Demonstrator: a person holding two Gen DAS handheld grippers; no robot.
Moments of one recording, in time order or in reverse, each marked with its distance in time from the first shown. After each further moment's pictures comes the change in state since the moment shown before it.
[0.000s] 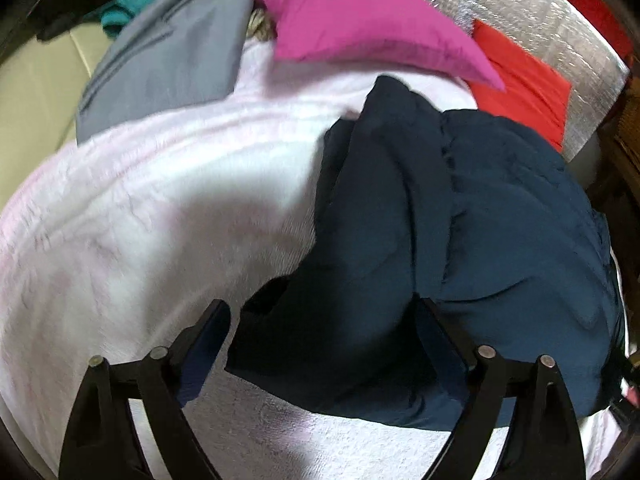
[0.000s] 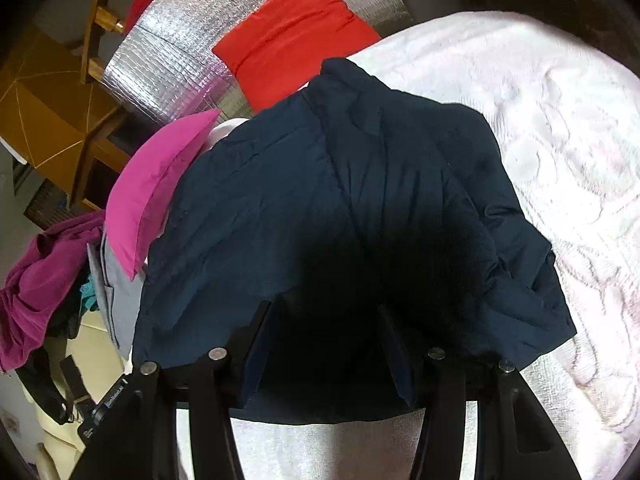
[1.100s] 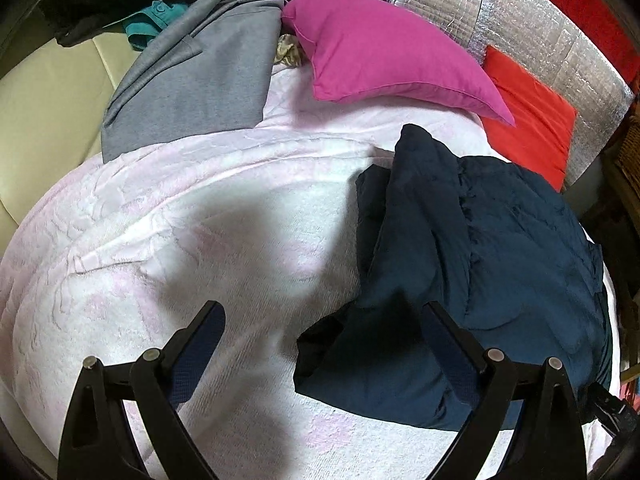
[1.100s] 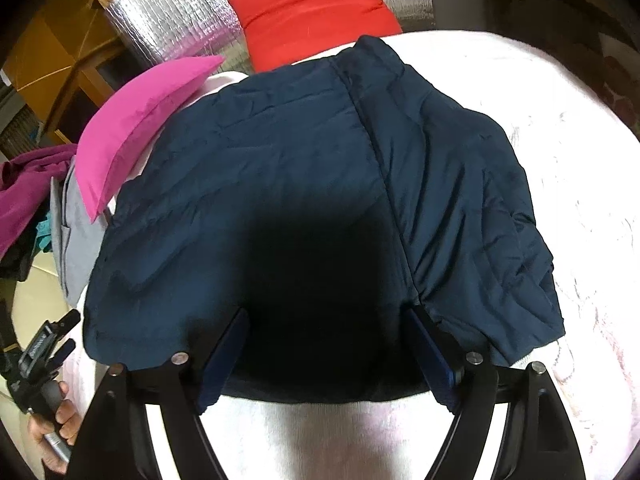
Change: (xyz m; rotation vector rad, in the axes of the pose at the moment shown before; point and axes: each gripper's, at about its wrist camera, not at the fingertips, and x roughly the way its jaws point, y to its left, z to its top) left arm -0.042 0.035 0.023 -0.021 -0.056 0.014; right arm 0.009 0.038 -0.004 -0.169 0.109 -0.180
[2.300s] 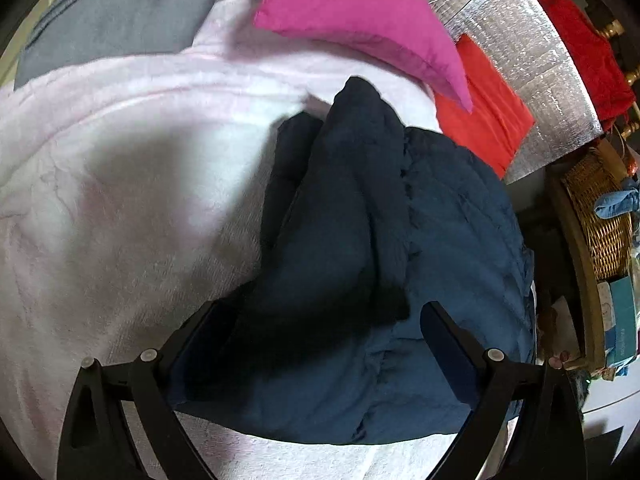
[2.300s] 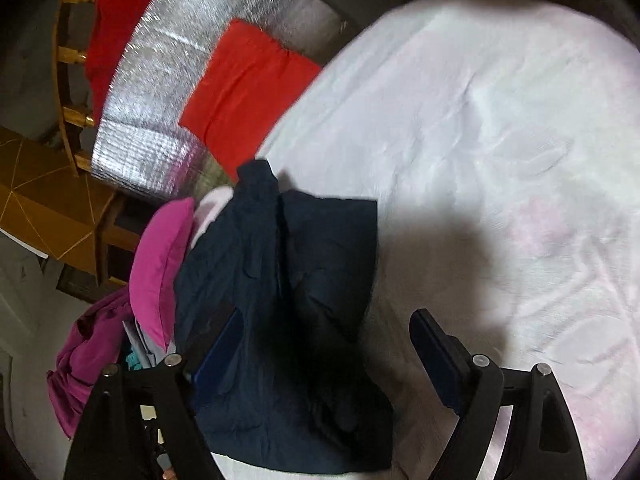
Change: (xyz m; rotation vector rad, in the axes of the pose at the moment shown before) left arm 0.051 -0.015 0.004 -0.138 0.211 -0.351; right arm -0.003 -0.172 0.053 0.401 -0.086 0.335
